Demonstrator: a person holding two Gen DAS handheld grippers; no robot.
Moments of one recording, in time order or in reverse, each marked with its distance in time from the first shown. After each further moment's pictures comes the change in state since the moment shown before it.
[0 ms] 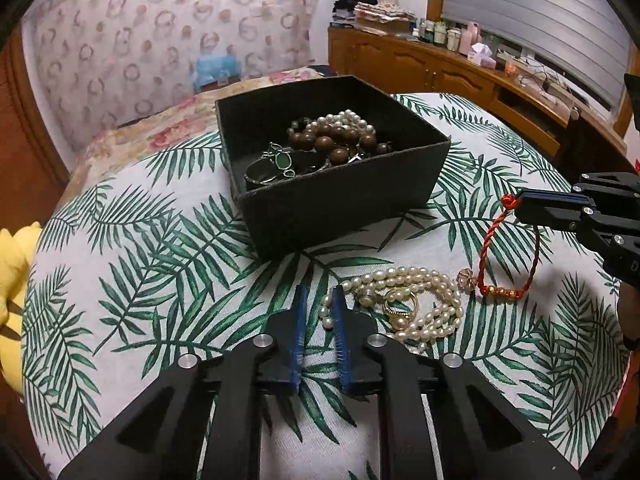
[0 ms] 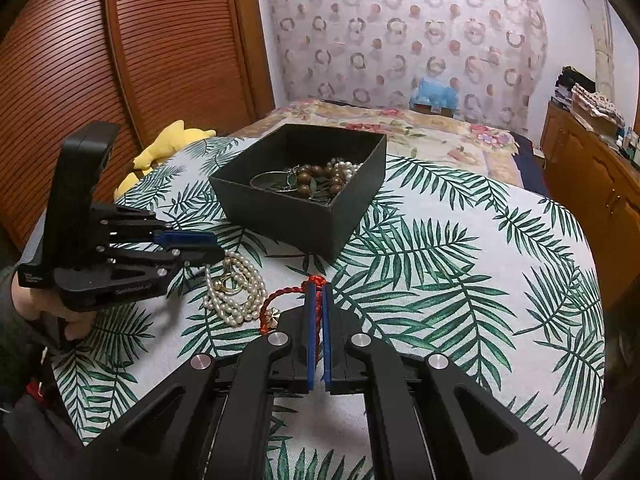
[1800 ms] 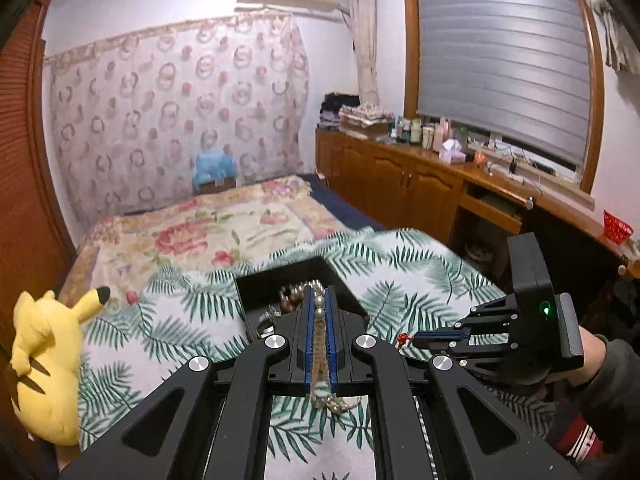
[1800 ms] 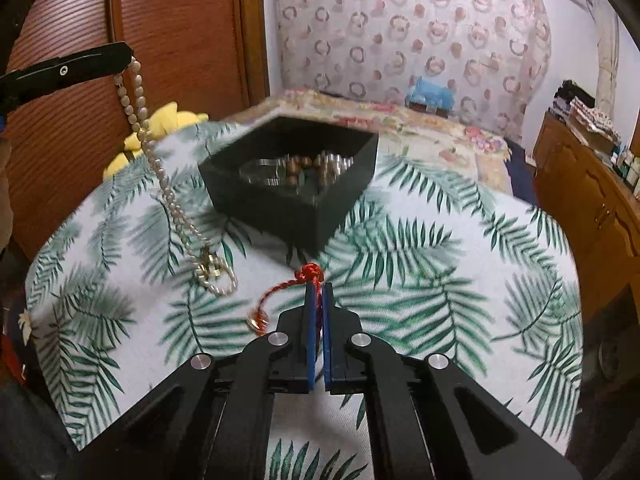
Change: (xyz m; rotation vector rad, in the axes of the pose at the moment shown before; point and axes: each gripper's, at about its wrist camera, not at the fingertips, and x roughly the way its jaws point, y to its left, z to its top) left arm -0.143 -0.013 0.053 0.011 -0.378 -0.035; right arm -0.007 0.001 0.011 -0.068 0.018 -0.060
